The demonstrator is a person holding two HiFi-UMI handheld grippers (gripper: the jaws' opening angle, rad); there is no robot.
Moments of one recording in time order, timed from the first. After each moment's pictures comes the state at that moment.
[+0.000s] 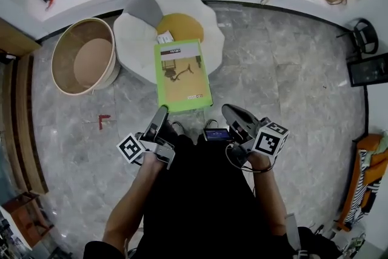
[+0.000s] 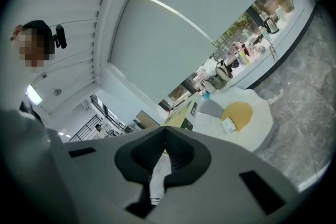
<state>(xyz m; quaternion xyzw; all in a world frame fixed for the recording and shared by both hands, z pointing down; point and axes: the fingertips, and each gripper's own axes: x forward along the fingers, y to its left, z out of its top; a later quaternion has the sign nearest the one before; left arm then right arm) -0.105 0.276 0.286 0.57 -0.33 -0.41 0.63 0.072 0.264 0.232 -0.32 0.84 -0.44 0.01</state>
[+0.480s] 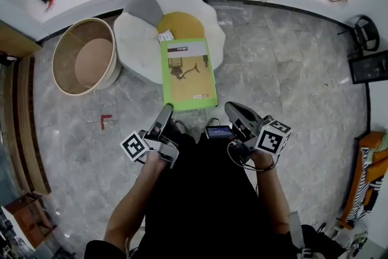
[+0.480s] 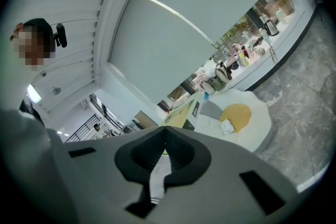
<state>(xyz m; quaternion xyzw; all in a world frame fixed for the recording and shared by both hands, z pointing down) -0.094 0.271 0.279 0.59 -0.32 -0.39 0.63 0.077 0.260 0.231 -0.32 0.84 -0.43 0.01</state>
